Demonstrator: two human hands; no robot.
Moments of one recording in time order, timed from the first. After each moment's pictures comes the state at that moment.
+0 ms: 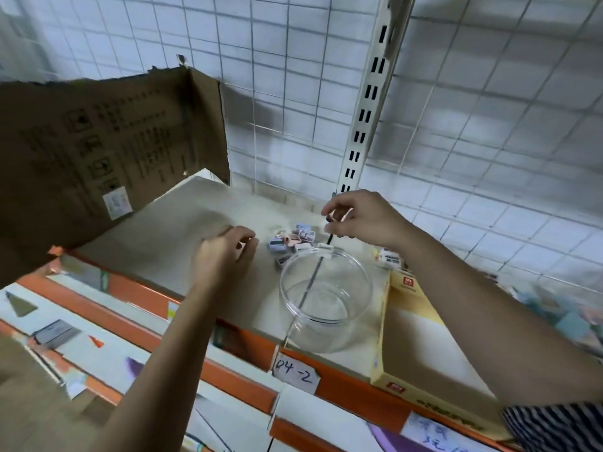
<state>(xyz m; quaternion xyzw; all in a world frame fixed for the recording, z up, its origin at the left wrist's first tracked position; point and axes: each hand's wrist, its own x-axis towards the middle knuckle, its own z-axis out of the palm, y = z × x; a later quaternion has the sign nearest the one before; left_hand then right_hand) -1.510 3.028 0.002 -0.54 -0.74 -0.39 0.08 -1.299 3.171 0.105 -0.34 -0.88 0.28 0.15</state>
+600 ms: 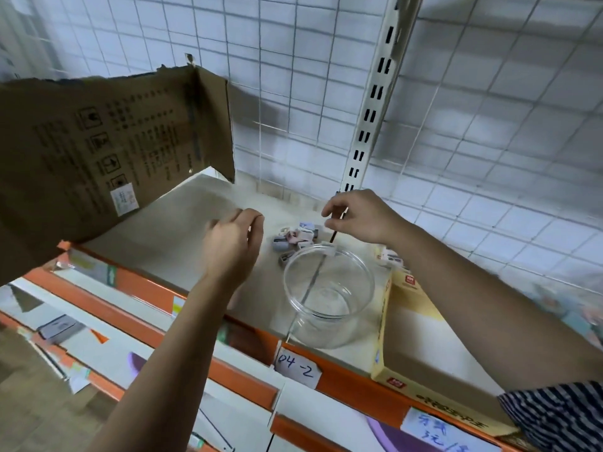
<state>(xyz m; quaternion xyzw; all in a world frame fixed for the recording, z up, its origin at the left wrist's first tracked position) -1.501 3.034 0.018 -0.52 -0.75 -0.38 0.14 -1.313 3.178 0.098 -0.32 -0.92 0.18 0.11</state>
